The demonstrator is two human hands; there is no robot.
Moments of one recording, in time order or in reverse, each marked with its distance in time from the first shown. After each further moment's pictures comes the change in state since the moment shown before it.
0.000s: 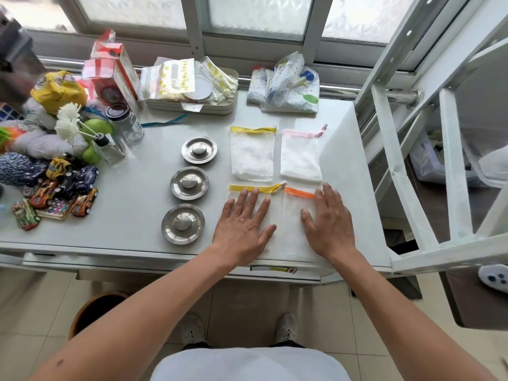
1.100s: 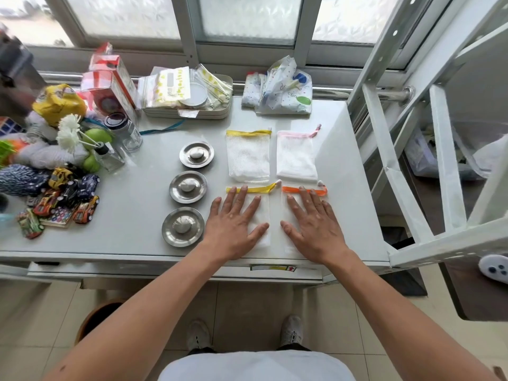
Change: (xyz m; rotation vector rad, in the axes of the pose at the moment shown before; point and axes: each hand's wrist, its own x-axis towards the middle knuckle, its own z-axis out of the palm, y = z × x) left_hand -0.001 -0.017 -0.007 0.024 0.007 -0.033; right_hand -0.011 -0.007 0.004 -0.119 -0.166 -0.223
